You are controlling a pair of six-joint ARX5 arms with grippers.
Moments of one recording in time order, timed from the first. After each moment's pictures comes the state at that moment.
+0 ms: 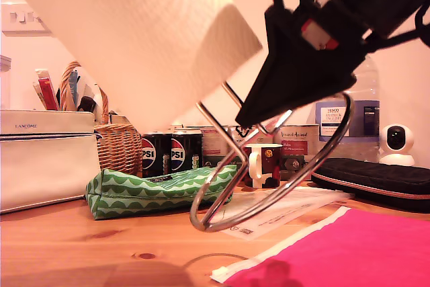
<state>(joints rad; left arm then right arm) -1.42 0.99 1.31 -1.28 -0.57 -0.42 1.02 1.08 0.59 -0.20 0.09 -0.35</state>
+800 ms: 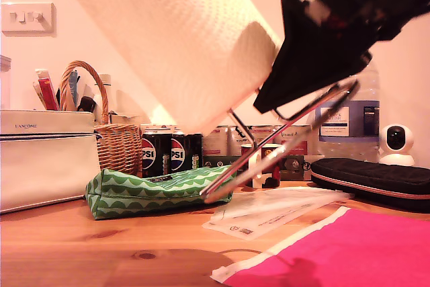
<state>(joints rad) -0.87 1.06 1.31 -1.03 -0.02 0.25 1.00 1.01 0.58 -0.22 0.11 -0.26</state>
